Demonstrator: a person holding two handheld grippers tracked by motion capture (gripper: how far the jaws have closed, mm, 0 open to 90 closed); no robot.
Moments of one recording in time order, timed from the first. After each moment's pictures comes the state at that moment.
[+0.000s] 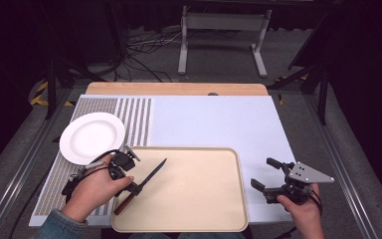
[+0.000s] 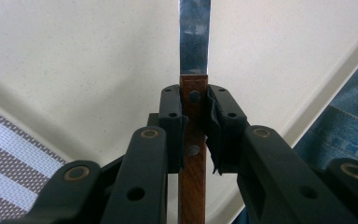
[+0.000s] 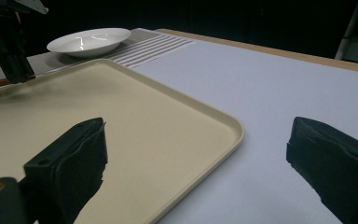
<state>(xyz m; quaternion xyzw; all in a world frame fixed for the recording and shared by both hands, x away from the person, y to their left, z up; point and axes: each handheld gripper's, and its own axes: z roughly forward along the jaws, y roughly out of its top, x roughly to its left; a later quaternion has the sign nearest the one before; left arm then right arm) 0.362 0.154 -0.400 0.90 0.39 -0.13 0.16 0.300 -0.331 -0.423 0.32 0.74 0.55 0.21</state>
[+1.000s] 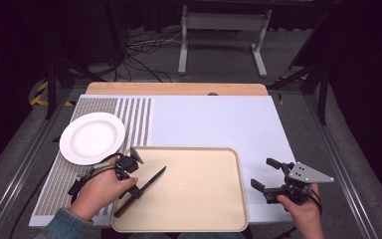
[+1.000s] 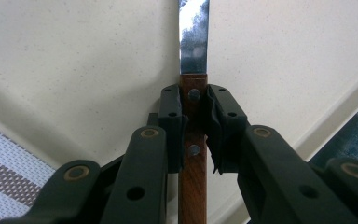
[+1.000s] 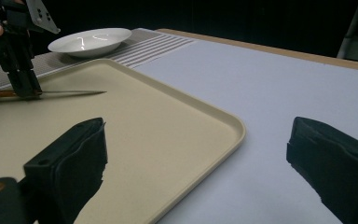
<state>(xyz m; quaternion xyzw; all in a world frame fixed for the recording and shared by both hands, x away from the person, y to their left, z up) 0.369 0.148 -0.421 0.89 0.42 -0.16 0.11 0.301 -0.331 -0.424 0.32 0.74 0.55 0.21</state>
